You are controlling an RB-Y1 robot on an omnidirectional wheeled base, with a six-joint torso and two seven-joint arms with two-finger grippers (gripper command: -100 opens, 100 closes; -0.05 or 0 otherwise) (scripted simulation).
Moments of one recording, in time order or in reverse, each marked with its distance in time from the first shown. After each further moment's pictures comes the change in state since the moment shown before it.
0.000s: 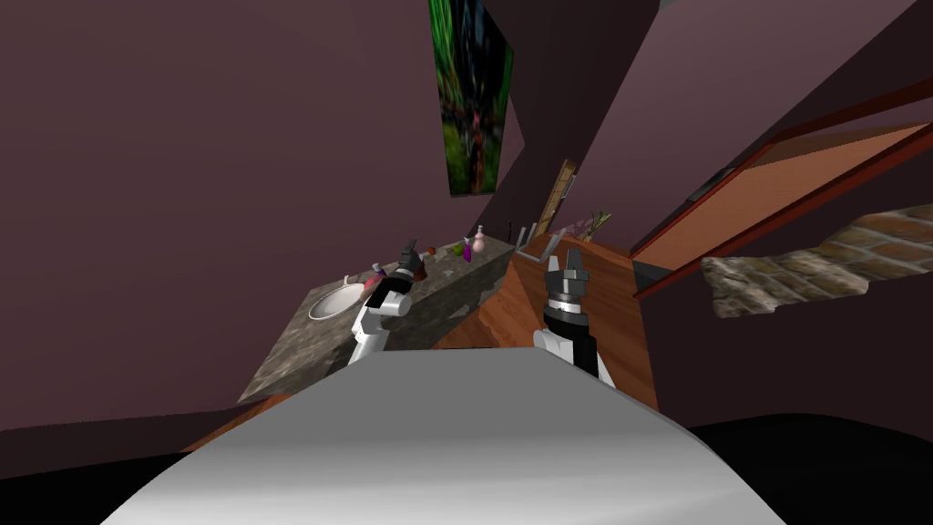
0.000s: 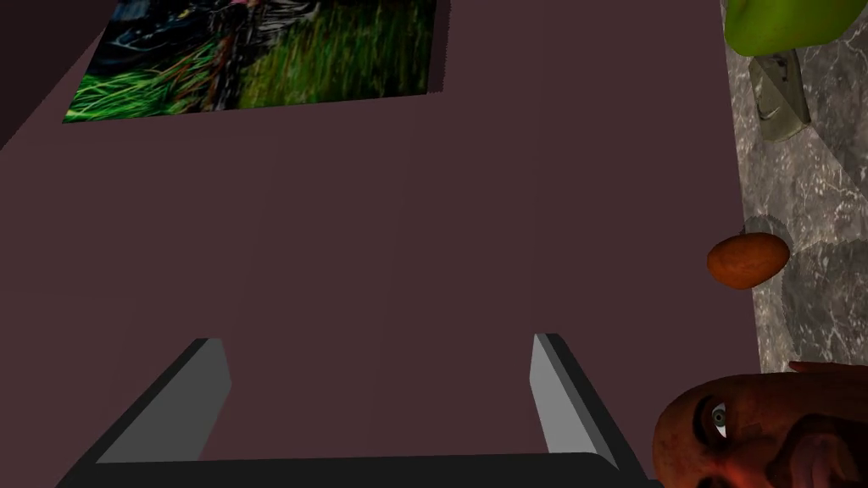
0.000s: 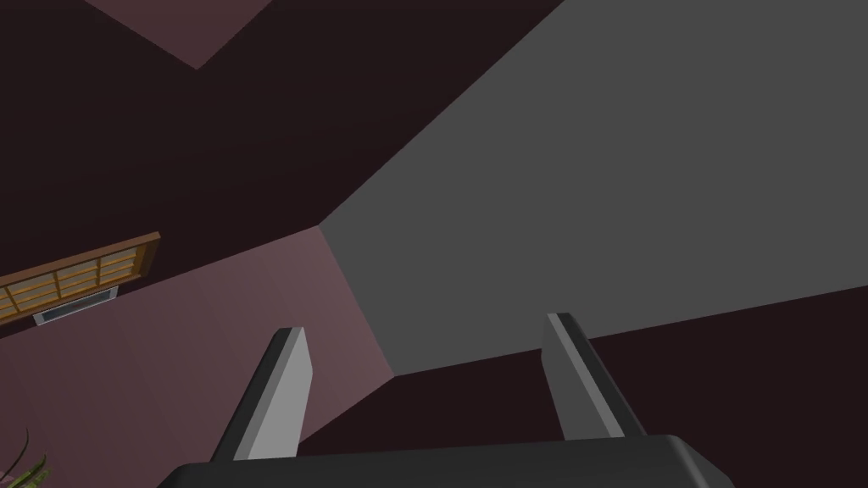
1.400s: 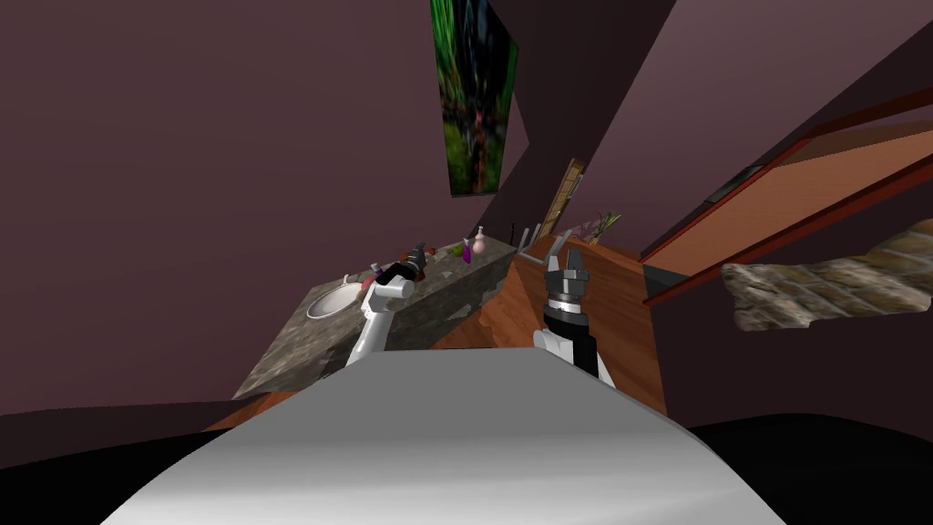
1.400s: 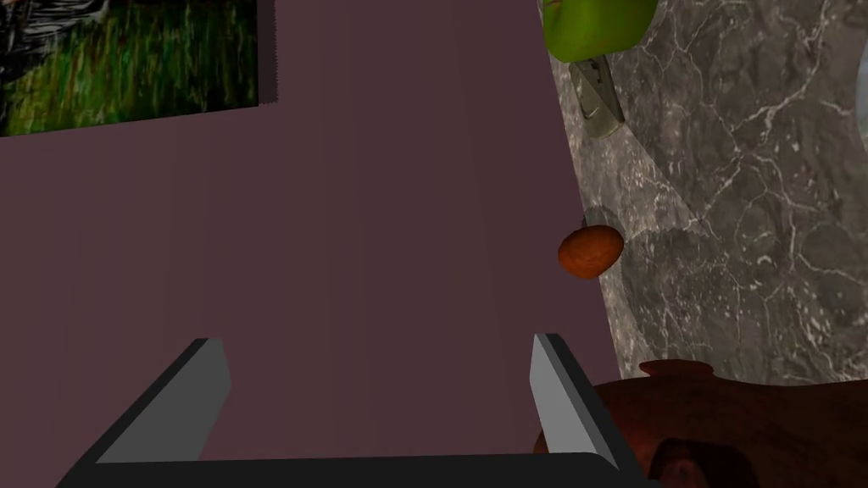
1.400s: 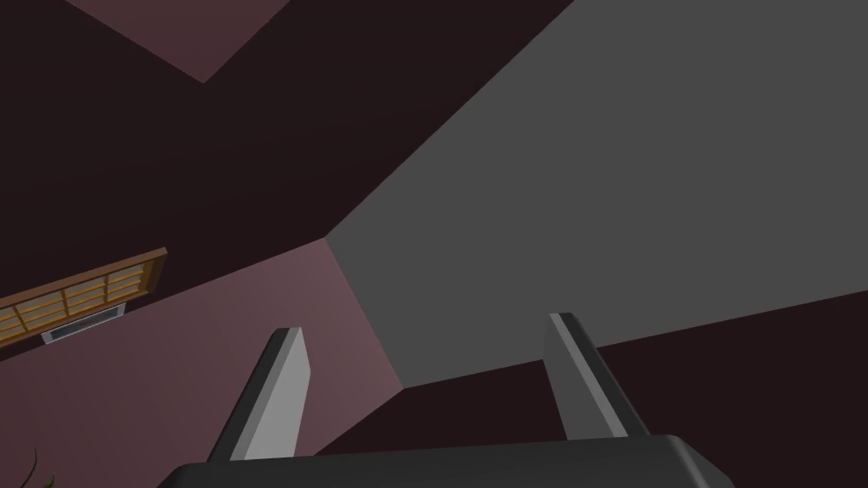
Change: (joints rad) left arm -0.202 0.023 0.039 0.140 0.038 0.371 -0.019; right arm 0.000 0.000 0.000 0.000 0.000 0.000 0.000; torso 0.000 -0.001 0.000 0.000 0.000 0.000
